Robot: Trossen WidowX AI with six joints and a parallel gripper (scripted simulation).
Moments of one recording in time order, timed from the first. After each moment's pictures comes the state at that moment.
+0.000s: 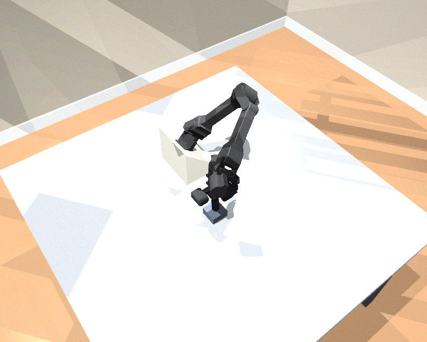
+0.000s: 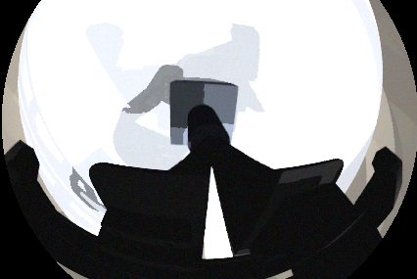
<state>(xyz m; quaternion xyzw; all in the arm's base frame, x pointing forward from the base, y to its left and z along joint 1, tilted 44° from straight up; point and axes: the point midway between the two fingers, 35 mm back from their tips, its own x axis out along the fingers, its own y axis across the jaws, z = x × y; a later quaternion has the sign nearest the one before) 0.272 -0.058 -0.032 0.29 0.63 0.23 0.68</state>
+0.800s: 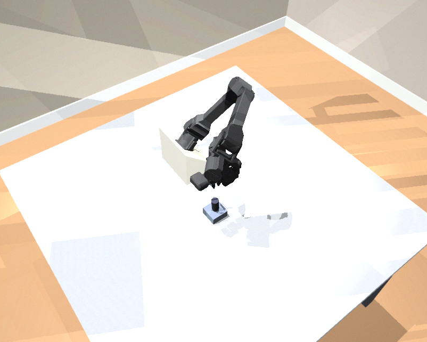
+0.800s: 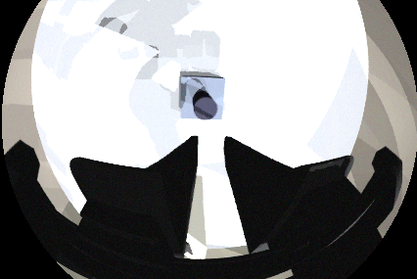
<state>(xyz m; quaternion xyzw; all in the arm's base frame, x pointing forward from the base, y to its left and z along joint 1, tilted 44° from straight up) 0.262 -0.117 0.031 0.30 0.63 0.23 0.68</state>
